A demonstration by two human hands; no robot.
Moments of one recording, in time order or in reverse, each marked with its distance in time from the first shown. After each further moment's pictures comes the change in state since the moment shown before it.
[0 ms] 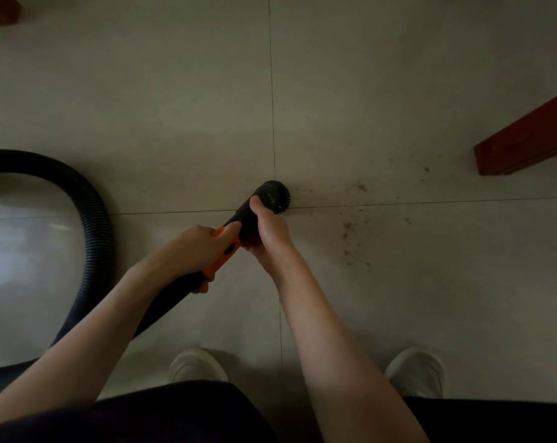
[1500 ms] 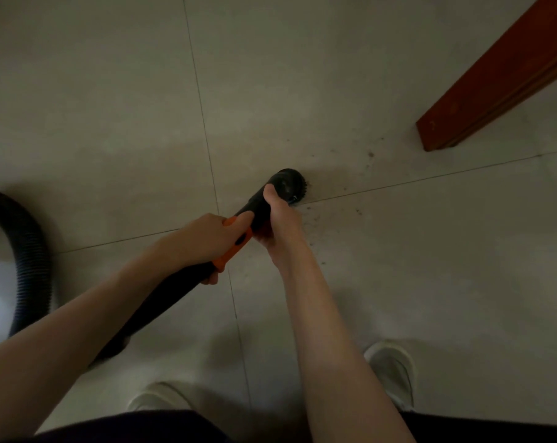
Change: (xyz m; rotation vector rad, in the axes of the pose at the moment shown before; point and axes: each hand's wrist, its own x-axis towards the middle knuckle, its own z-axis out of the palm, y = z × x) left_hand 0.015 0.104 0.039 0.162 -0.066 0.133; right_hand 0.020 -0.052 -0.088 0.232 0.111 -0.103
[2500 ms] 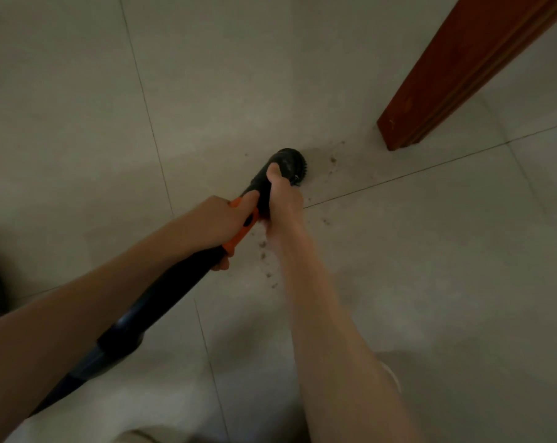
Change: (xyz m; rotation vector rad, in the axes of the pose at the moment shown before) left_hand 0.025 0.086 0.009 0.004 0.074 0.041; right_hand 0.026 -0.071 -0.030 0.055 0.058 -0.101
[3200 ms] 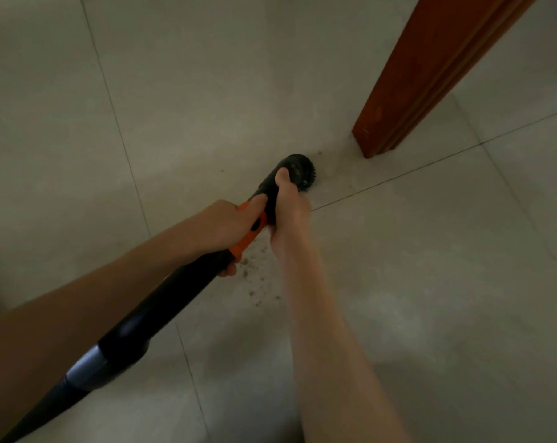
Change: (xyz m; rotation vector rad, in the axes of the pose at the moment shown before) left_hand 0.007 0.045 0.013 0.055 -0.080 0.024; right_hand 0.007 -0.027 -0.029 0.057 0.109 -0.030
